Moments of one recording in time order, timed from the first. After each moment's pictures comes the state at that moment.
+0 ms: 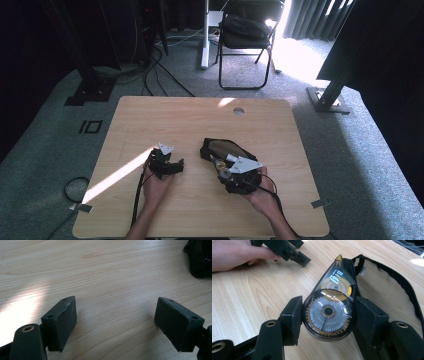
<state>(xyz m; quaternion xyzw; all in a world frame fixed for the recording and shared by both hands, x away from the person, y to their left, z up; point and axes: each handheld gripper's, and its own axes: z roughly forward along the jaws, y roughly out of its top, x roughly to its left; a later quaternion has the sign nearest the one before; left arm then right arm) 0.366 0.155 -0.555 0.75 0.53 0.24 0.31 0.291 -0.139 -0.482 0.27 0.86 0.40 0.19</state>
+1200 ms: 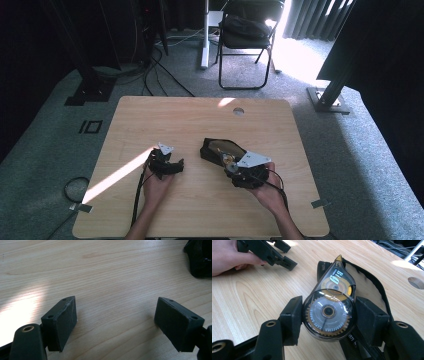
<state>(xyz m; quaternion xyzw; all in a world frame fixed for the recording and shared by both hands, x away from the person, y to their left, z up) 0.366 0.155 -0.555 0.75 0.53 0.24 0.31 0.300 -0.157 -0.470 0.28 0.85 0.40 0.21</state>
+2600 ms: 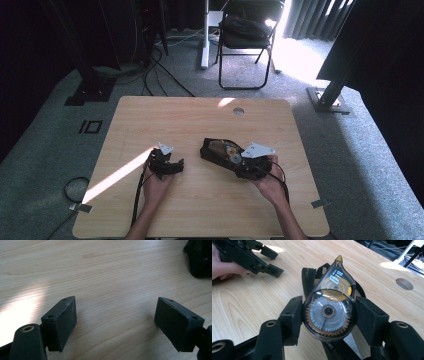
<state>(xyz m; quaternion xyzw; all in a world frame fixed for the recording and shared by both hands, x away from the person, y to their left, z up) 0.366 0.155 -0.555 0.75 0.53 0.24 0.31 0.322 -0.167 -0.464 0.30 0.83 0.41 0.22</state>
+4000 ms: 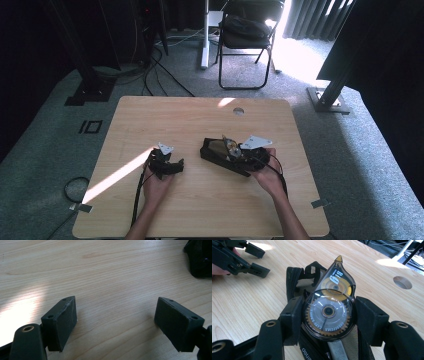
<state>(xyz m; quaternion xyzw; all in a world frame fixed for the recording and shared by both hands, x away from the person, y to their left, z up) 0.366 0.155 -0.555 0.75 0.53 0.24 0.31 0.354 -0.168 -0.473 0.31 0.83 0.40 0.21</state>
